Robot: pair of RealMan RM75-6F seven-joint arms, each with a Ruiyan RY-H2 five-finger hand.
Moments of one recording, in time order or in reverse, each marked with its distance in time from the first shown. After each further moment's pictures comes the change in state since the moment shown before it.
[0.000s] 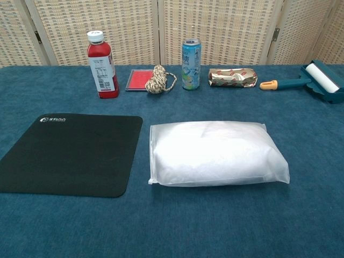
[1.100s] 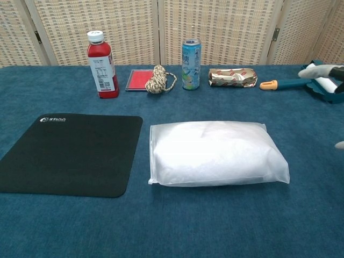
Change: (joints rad) left arm -0.003 0.011 0.031 -0.018 -0.041 -0.076 -0.010; right arm 0.203 -0.033 0.005 -0.189 0.031 -0.313 -0.147
